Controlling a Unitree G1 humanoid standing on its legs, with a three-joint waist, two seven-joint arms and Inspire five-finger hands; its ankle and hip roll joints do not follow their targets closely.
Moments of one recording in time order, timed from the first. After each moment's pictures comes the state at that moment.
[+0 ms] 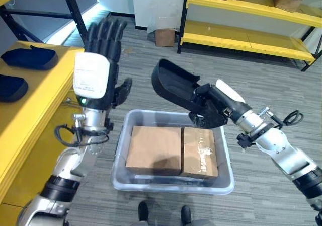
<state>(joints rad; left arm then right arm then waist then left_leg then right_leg) -0.43 0.72 -0.20 -0.04 0.76 -0.11 0.65 -0.48 -0.86 0.52 -0.05 0.12 -0.20 0.05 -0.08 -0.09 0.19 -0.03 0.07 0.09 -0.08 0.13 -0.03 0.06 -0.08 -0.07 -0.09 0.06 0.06</state>
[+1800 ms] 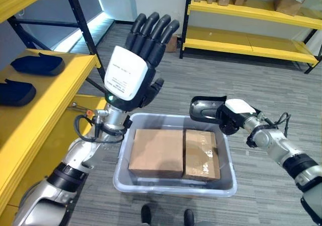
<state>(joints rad) -0.48 0.76 -0.36 -0.05 0.79 -0.21 0.66 -0.67 -0.79 0.65 0.63 -0.38 -0.18 -0.09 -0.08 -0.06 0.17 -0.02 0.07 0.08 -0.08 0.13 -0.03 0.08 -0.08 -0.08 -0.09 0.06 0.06</state>
